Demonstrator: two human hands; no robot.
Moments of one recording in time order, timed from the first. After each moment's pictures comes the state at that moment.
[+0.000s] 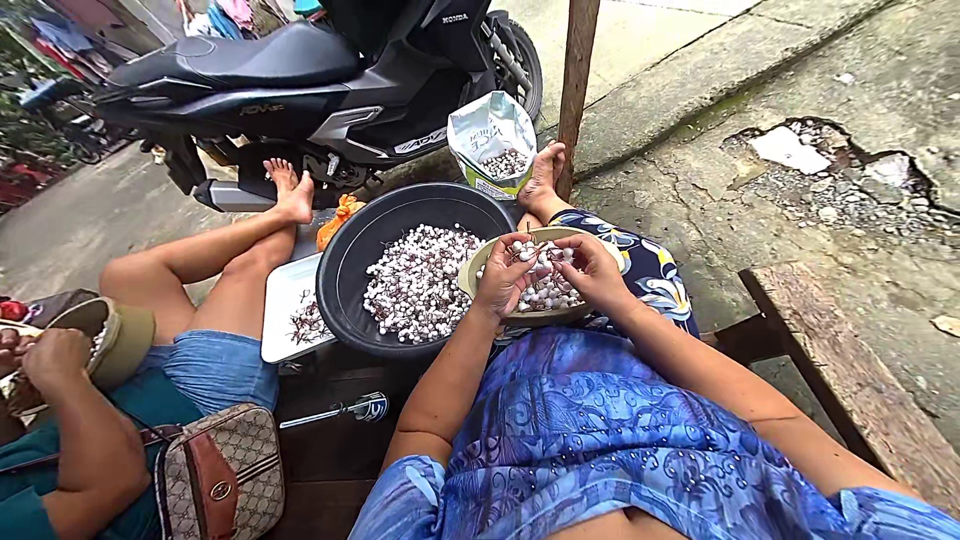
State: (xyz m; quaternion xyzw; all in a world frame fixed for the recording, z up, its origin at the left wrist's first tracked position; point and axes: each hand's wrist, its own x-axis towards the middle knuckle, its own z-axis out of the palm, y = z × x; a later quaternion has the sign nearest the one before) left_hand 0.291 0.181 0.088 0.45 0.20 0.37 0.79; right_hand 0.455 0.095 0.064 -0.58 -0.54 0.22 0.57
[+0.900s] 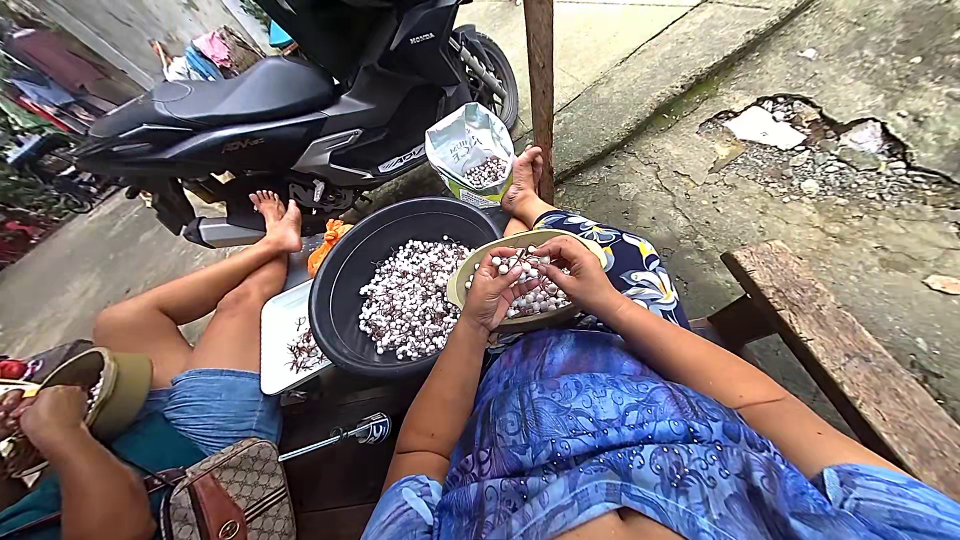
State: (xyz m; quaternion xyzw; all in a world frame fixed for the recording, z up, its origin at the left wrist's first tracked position) left_hand 0.288 0.179 0.090 0.43 0.20 0.33 0.82; right_hand 0.455 0.092 0.064 -0.53 -0.57 0.18 0.60
